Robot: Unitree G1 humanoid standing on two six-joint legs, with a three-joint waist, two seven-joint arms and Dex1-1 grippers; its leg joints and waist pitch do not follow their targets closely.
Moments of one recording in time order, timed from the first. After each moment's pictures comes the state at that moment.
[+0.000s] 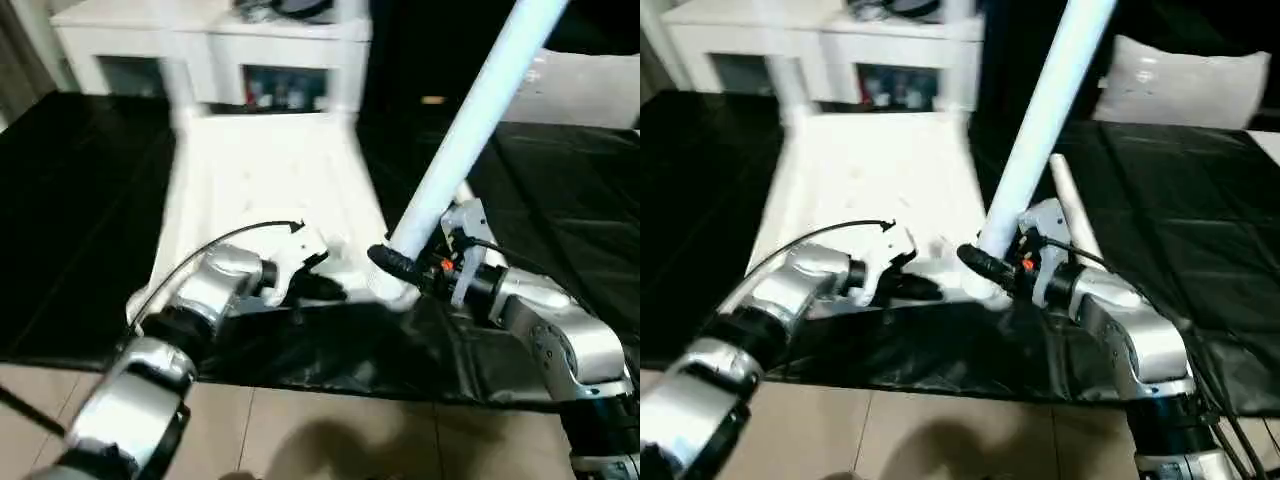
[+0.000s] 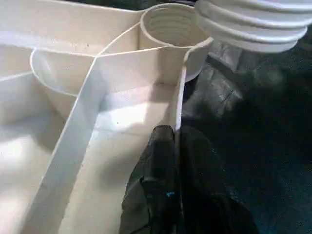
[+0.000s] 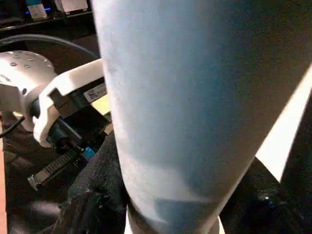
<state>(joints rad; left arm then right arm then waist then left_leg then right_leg) -0.68 0.24 -0.31 0.71 -0.03 0.19 -1.02 -0.34 -0.38 0.05 0.01 0.39 0.48 0.77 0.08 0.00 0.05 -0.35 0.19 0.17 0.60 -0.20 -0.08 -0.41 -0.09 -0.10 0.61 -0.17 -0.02</state>
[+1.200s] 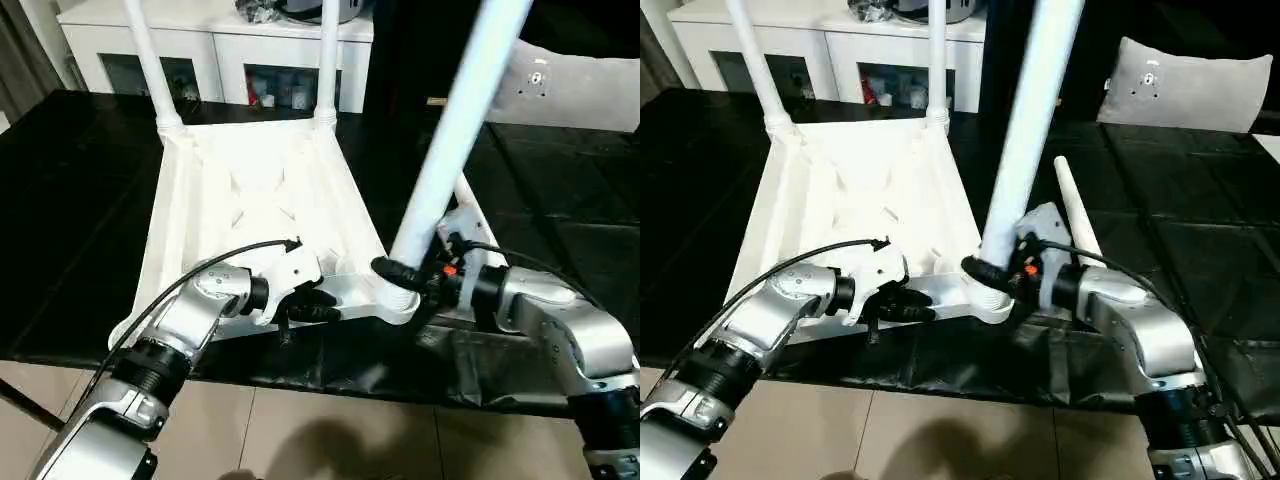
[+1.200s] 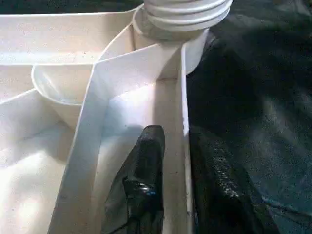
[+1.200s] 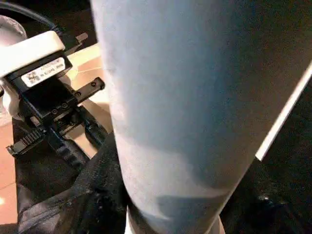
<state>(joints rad) -0.57 0.34 -0.37 0.51 0.01 0.14 -1.09 -0.34 -0.45 0.08 0.03 0.38 0.52 0.83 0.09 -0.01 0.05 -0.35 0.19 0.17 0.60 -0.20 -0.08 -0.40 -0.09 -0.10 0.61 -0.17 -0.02</state>
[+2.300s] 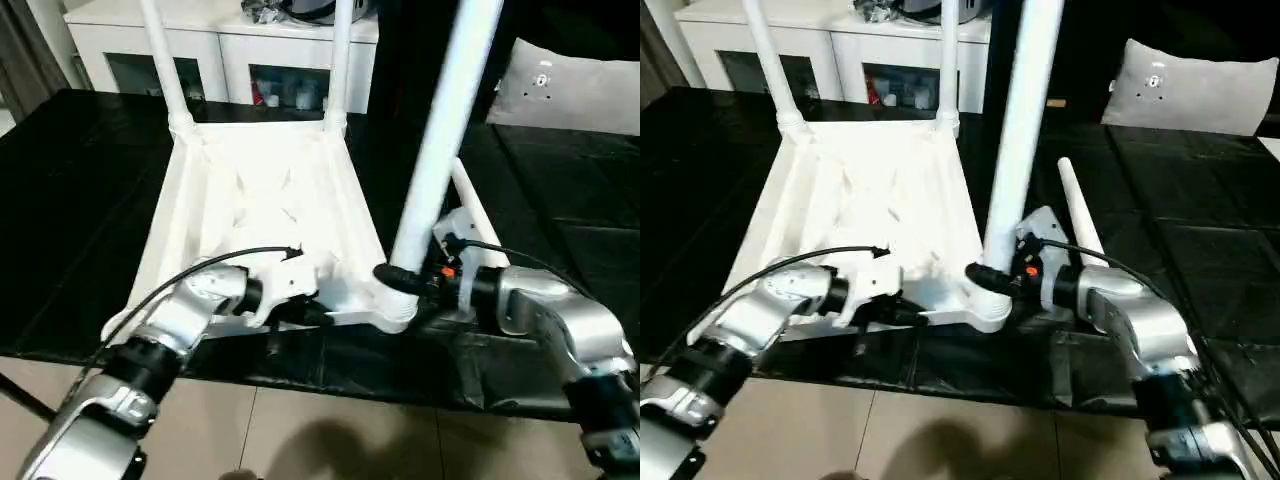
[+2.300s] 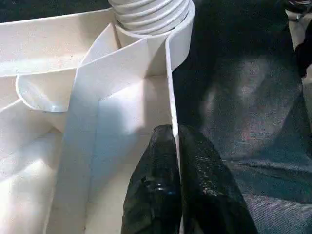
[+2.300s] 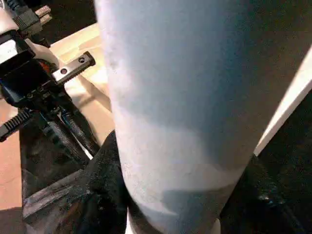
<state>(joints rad) -0.57 0.39 -0.41 0.50 0.04 0.04 -1.19 -0.43 -0.45 0.13 0.21 0.35 0.52 0.92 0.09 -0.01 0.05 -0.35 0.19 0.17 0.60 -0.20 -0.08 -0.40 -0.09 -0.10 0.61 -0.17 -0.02</state>
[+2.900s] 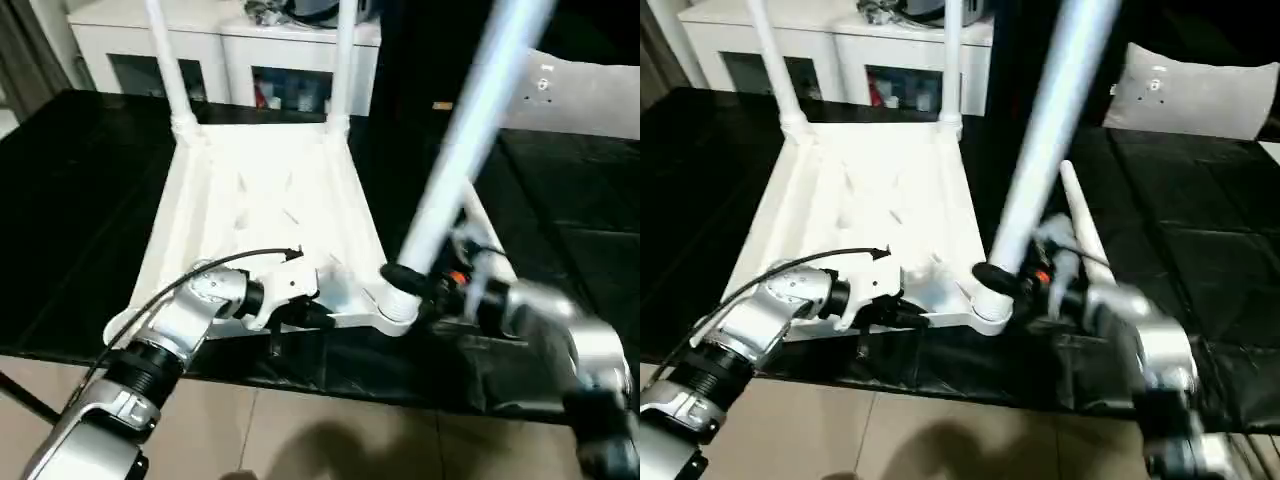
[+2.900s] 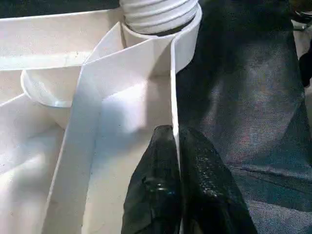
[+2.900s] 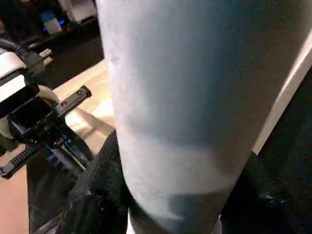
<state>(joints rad) -0.55 0.36 -0.39 0.49 0.02 0.07 -1.15 -0.28 -0.38 0.00 0.22 0.43 0.38 0.89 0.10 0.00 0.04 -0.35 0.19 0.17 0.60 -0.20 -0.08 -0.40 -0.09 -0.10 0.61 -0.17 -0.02</state>
